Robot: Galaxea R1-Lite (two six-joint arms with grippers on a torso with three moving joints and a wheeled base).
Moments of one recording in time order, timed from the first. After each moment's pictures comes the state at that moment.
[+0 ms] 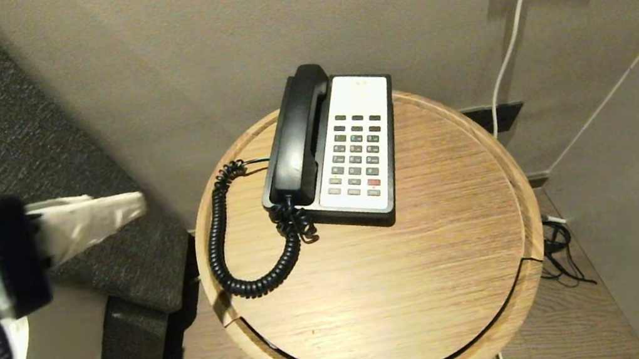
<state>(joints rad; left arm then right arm) -0.85 1.08 -1.17 0.42 0.44 -0.26 0.85 0.64 -1.06 0.66 -0.25 0.75</state>
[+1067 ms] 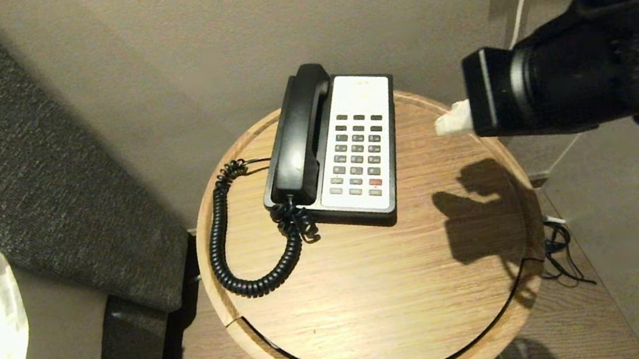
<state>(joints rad) -0.55 0.34 -0.85 0.42 0.18 -0.38 0.85 1.61 -1.68 0.64 -0.31 0.49</state>
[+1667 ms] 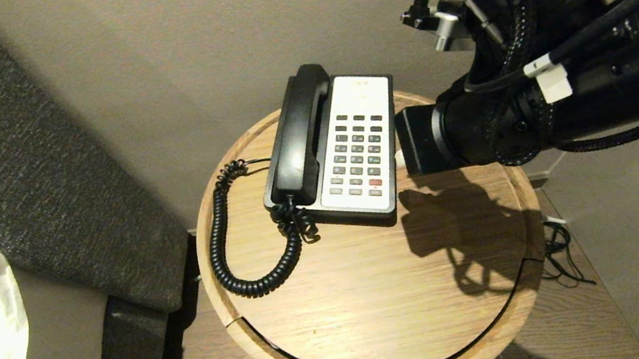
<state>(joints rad) -0.55 0.31 -0.82 0.43 0.17 -0.38 0.86 1.74 -1.72 0.63 -0.31 0.45</state>
